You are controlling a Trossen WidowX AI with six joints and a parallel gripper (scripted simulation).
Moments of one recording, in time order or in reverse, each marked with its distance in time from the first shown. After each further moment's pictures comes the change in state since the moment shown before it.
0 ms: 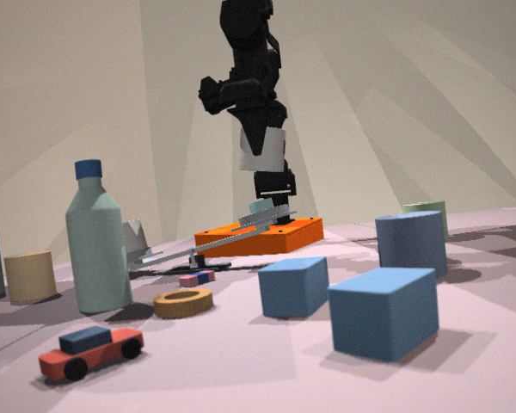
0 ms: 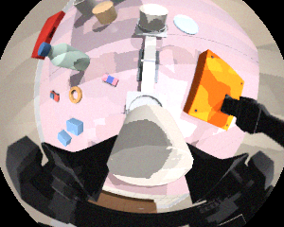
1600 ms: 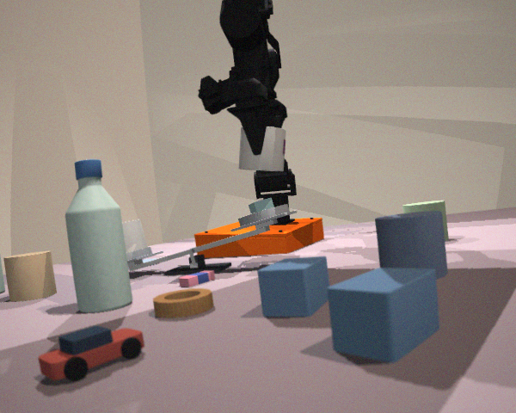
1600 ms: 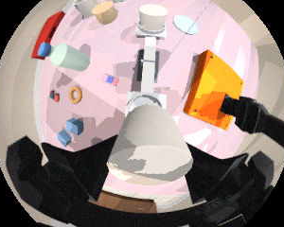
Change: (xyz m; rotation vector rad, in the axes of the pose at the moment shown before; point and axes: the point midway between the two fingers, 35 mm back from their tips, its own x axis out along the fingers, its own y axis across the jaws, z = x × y) arm -0.001 0.000 0.000 0.000 -0.001 -0.001
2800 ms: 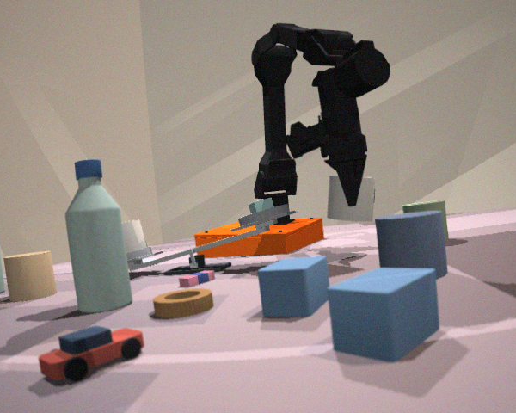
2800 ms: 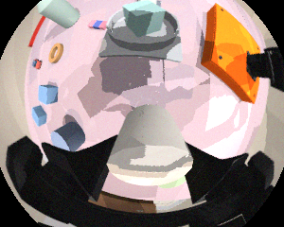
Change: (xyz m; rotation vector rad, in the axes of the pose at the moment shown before) arm 0.091 -0.017 -0.129 -0.011 0.024 0.005
